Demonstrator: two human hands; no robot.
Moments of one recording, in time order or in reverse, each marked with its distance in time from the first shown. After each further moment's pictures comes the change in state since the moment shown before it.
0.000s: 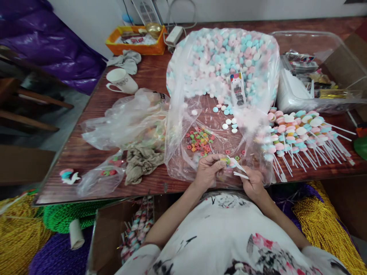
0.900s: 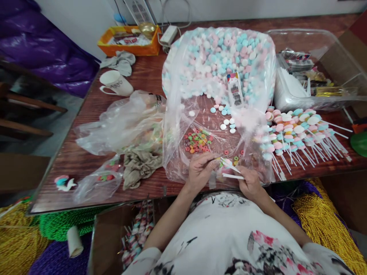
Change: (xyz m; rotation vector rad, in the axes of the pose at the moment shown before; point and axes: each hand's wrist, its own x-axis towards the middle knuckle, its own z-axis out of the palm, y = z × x) left_hand 0.001 0.025 -0.019 0.551 -0.048 0.487; right_hand -0.002 0.001 0.006 -0.133 -0.091 0.010
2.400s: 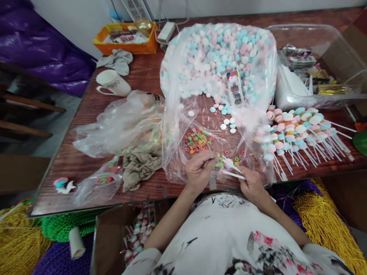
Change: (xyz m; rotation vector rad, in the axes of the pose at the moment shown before) left_hand 0.002 -0.005 0.006 0.058 0.229 0.136; right_hand 0.002 -0.006 -0.005 -0.015 -0.048 0.080
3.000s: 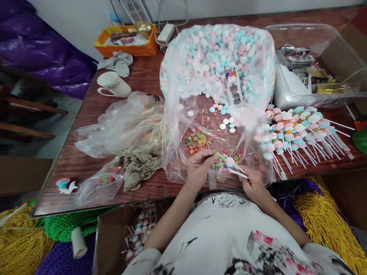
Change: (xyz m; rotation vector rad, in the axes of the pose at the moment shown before) left_hand 0.001 -0.007 0.005 -0.370 -0.010 -0.384; right_hand 0.001 -0.002 -0.004 0.237 0.048 -0.013
